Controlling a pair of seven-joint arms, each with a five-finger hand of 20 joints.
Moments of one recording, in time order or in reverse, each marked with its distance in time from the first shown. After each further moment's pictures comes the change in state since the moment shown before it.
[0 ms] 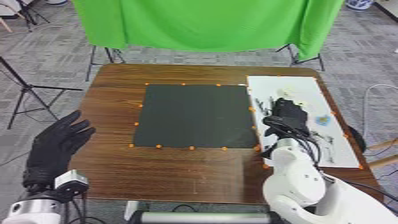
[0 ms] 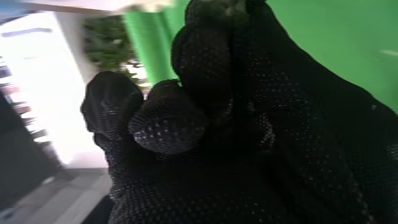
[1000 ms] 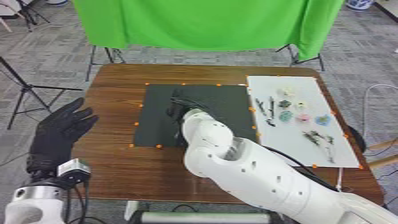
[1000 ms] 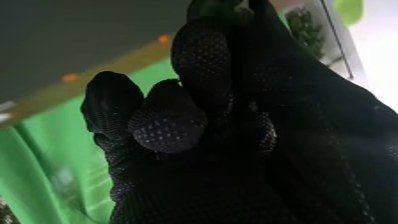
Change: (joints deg) left arm -6.5 3.5 2.1 2.3 -0.3 -0.3 0.5; right arm 20.9 -30.9 -11.8 23.2 21.9 -11.3 -15.0
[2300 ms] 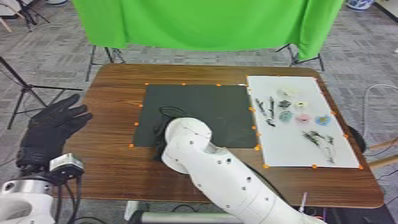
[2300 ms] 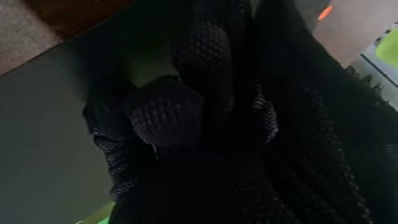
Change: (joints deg) left arm 0.3 0.1 -4.6 -2.0 2.1 -0.2 -6.7; right arm -9.8 -16.0 12.9 9.0 5.6 -11.0 6.0
